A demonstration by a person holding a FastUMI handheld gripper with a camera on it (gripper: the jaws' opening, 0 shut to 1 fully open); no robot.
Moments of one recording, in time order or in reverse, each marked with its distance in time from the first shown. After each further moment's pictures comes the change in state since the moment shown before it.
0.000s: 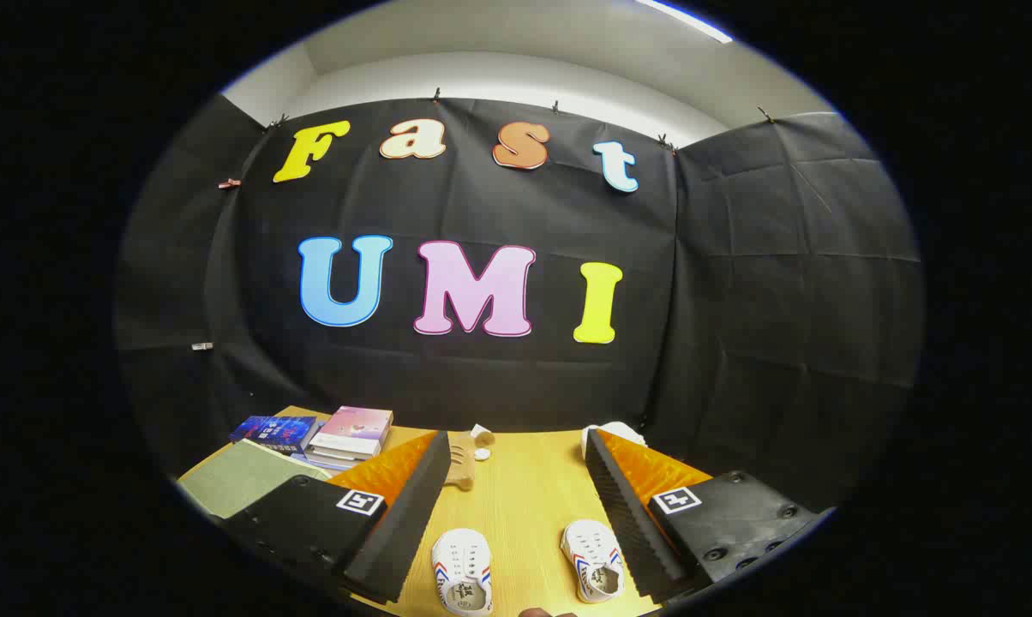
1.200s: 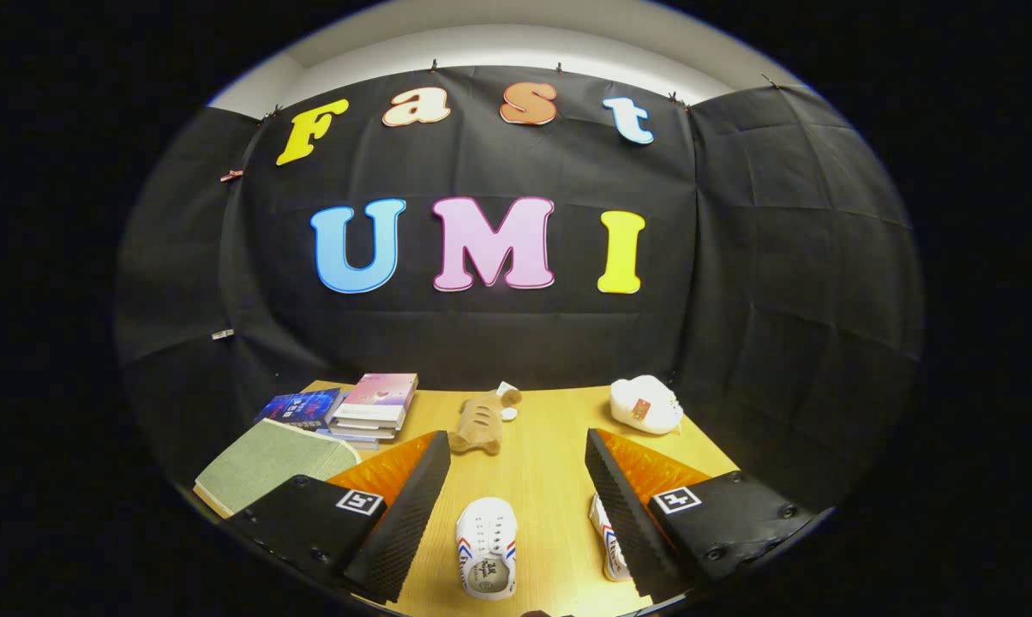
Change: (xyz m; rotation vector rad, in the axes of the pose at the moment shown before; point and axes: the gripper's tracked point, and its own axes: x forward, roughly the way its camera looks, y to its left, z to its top) arm 0.005 0.027 -0.053 0.070 0.183 0.124
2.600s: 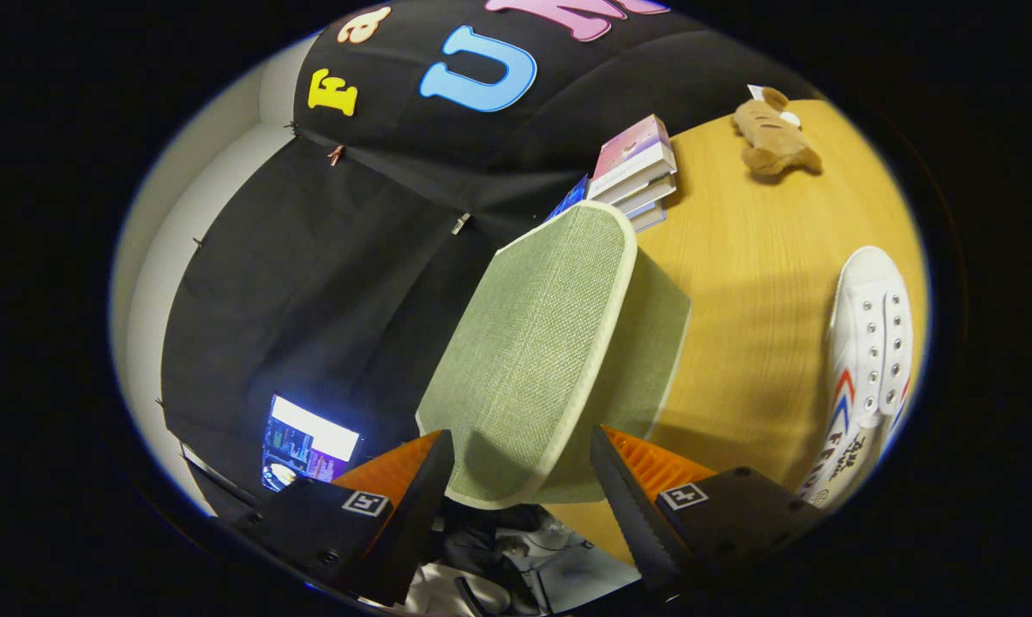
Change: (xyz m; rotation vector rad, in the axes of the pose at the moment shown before) arm -0.036 0.229 -0.177 0.554 0.786 1.021
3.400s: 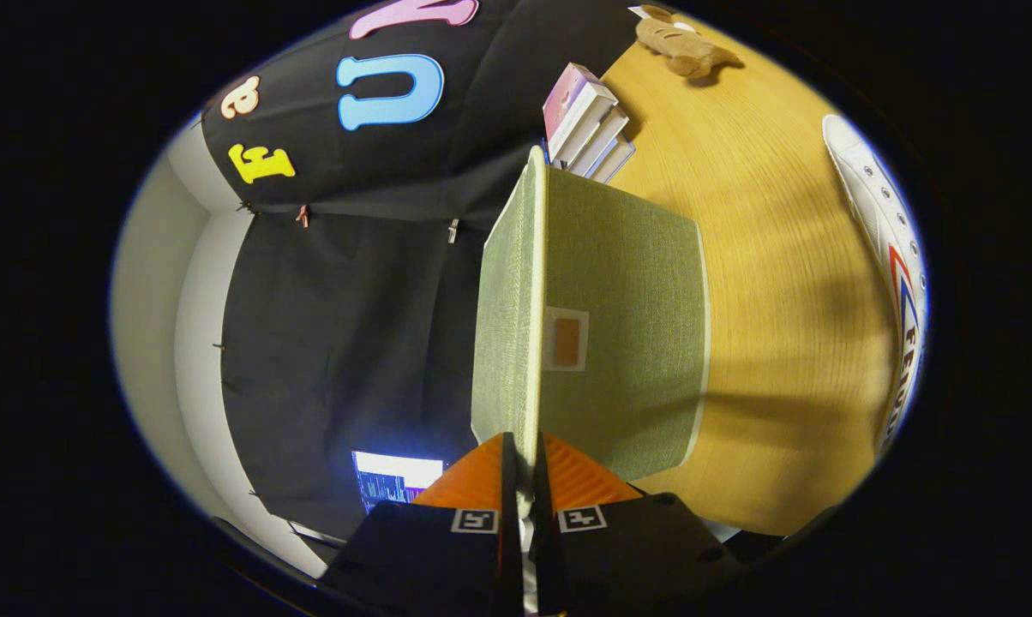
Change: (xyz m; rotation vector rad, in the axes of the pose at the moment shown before) arm 0.007 0.016 0.000 0.335 0.049 0.073
